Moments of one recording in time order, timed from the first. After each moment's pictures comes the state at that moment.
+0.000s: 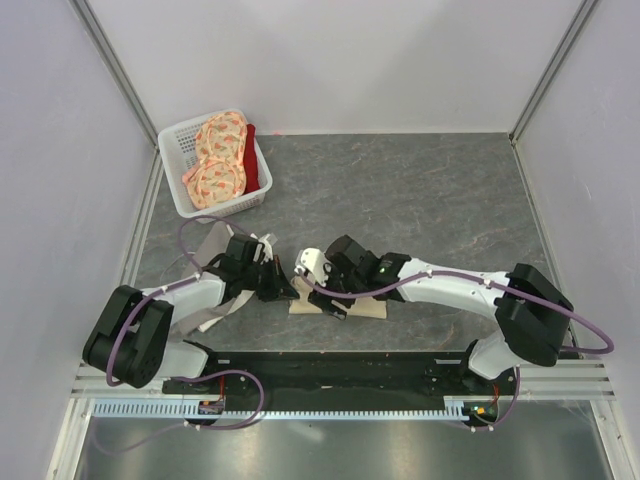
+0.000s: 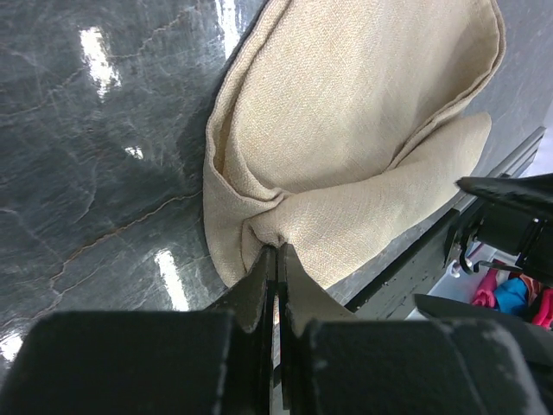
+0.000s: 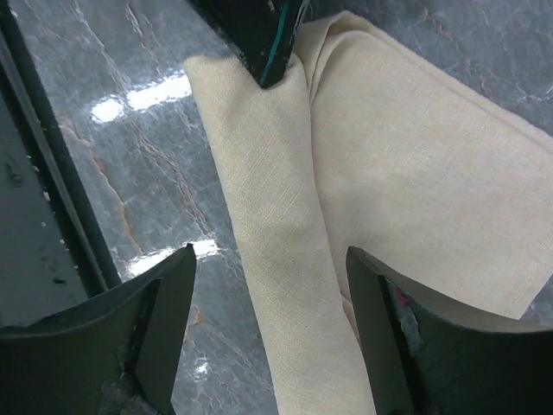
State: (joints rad) left arm -0.40 1.35 0.46 -0.03 0.53 -0.64; right arm 0.98 1.53 0.96 -0.32 -0.18 -0.21
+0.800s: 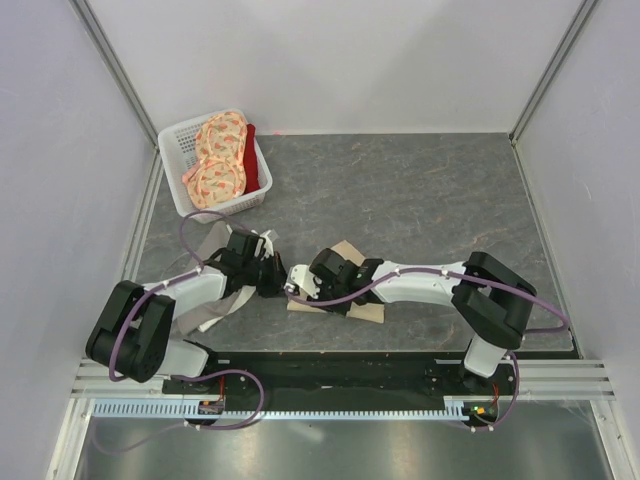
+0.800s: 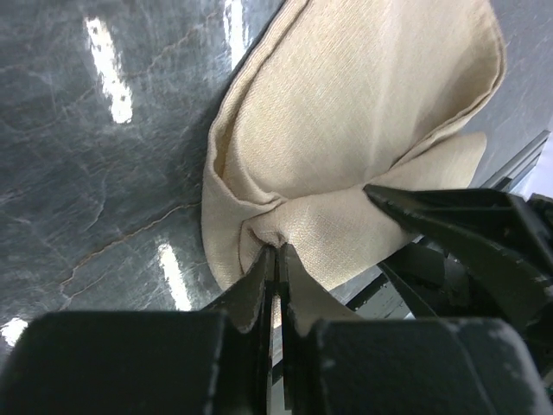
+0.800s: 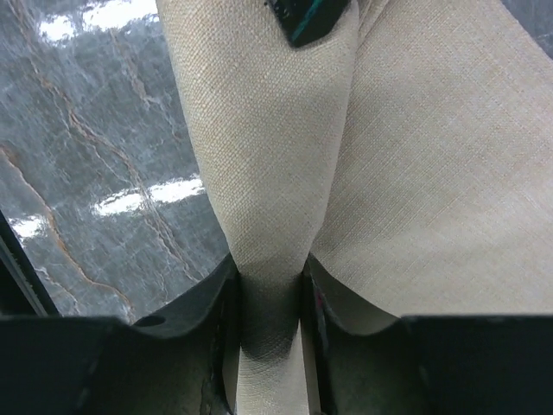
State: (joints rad) left arm -0.39 1.38 0.51 -0.08 0.53 -0.62; right arm 1.05 1.71 0.98 -0.31 -0.07 -0.28
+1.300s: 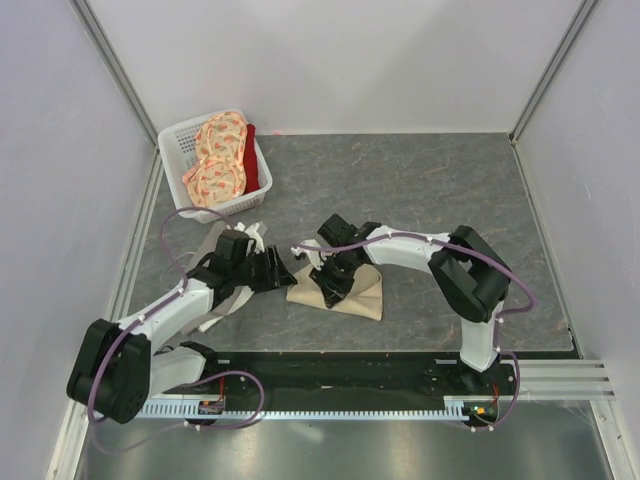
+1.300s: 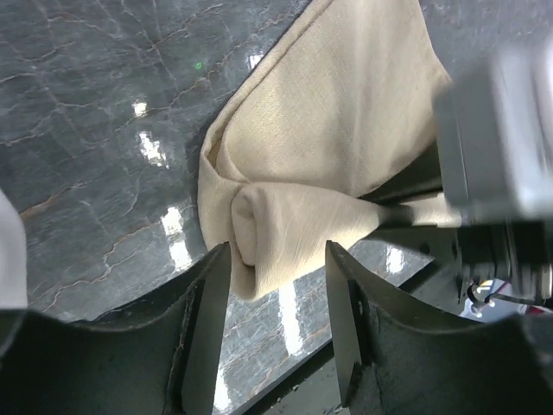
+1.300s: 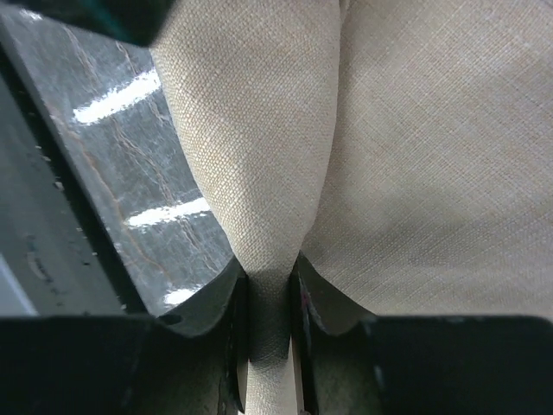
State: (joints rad) left arm -0.39 1.17 0.50 -0.13 0.39 -0.60; right arm 0.84 1.89 1.20 -0.55 -0.47 -0.22
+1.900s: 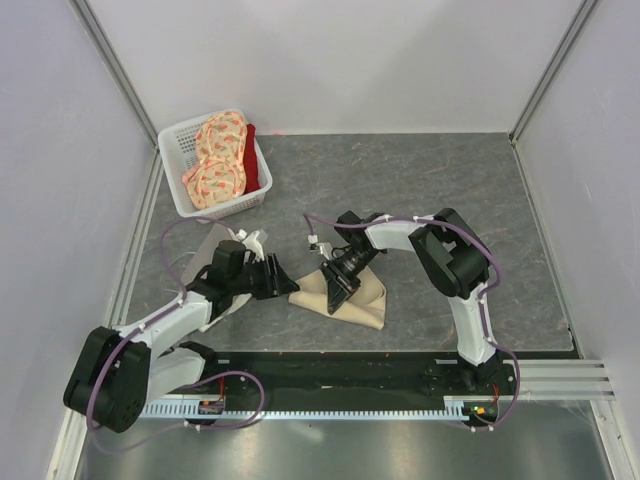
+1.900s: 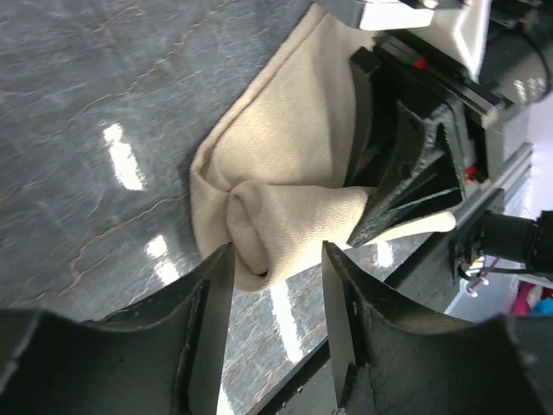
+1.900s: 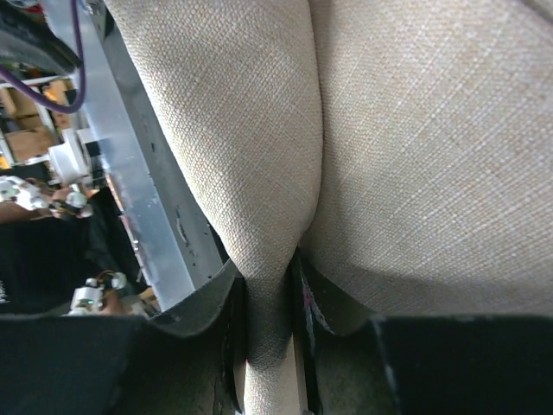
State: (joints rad) left arm -0.39 1.09 0.36 0.03 0.46 -0.60; right arm 0.68 2.11 1.29 -0.70 -0.95 -0.15
